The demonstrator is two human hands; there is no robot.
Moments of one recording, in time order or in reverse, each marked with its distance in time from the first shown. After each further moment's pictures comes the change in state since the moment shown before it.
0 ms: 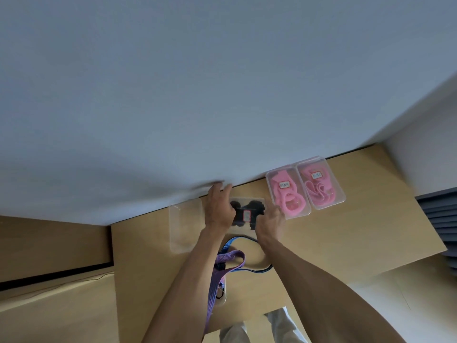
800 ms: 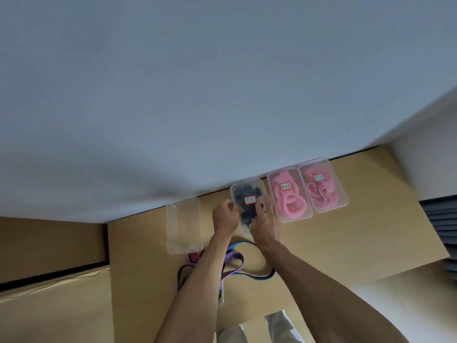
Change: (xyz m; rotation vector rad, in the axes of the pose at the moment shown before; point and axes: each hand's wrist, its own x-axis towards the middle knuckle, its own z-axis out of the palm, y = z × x) left_hand -0.007 0.005 0.033 -0.481 -0.087 -0.367; right_hand 0.005 0.015 0.010 -0.310 -0.158 -0.401
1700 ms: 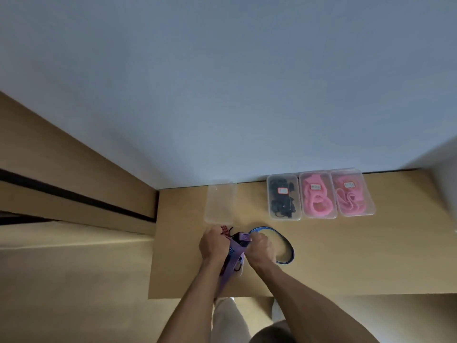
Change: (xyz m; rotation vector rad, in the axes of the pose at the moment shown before) left_hand -0.134 -0.083 -0.082 0.364 0.151 -0.304; right_hand -0.118 -0.051 0.026 -0.044 -0.404 0.047
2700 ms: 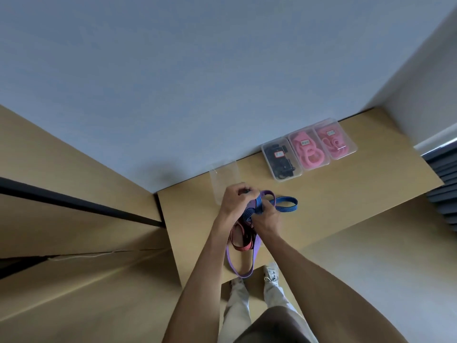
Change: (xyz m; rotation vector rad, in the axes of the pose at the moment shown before) left_hand 0.008 -0.005 -0.079 -0.740 -0.531 0.523; right_hand -0.046 -0.075 0.049 0.621 0.425 0.263
